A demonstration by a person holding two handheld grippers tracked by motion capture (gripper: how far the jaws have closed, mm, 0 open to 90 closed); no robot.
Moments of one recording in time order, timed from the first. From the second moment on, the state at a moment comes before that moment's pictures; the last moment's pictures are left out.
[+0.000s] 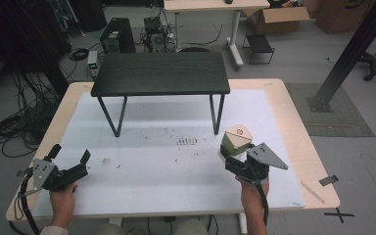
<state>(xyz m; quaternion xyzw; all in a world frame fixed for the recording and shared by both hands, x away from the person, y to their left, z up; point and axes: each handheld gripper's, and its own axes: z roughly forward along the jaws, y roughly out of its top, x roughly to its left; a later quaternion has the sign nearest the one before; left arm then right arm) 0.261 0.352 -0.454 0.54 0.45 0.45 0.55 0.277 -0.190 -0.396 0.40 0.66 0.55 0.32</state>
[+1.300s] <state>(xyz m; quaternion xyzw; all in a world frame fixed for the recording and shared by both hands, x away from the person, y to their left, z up) 0.261 0.352 -0.454 0.54 0.45 0.45 0.55 0.289 -0.172 -0.317 0.32 0.62 0.63 0.34</state>
